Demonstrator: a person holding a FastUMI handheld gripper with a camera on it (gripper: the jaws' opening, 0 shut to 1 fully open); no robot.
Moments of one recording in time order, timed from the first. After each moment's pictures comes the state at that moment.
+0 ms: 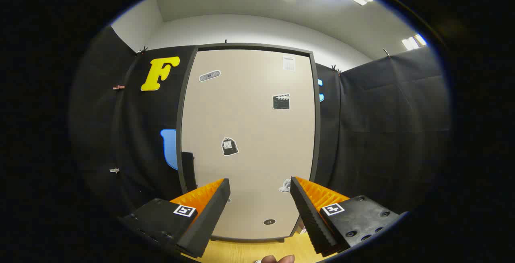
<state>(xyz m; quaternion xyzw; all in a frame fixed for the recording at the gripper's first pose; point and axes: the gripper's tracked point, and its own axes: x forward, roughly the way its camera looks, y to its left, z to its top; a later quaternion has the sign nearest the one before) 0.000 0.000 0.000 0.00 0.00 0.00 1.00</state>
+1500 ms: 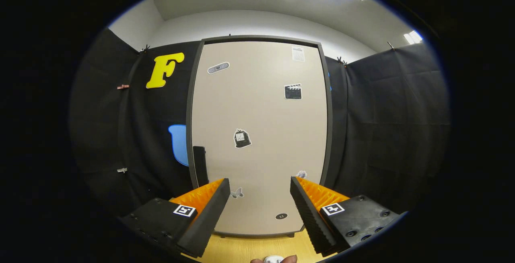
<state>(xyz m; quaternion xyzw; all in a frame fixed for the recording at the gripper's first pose) -0.003 0.025 -0.013 0.01 0.03 0.03 1.00</state>
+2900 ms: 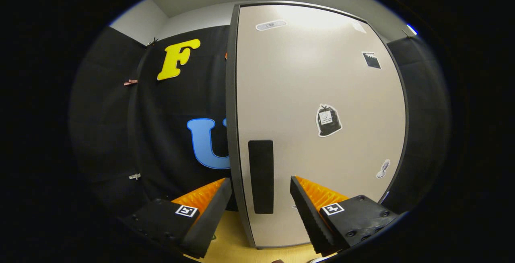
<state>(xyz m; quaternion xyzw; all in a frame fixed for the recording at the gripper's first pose) 0.113 0.178 -0.072 0.05 0.05 0.08 0.99</state>
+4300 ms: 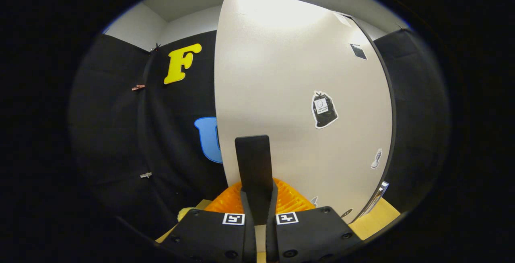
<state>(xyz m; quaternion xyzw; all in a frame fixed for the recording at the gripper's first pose) 0.056 0.161 -0.064 0.07 0.06 0.11 0.99</state>
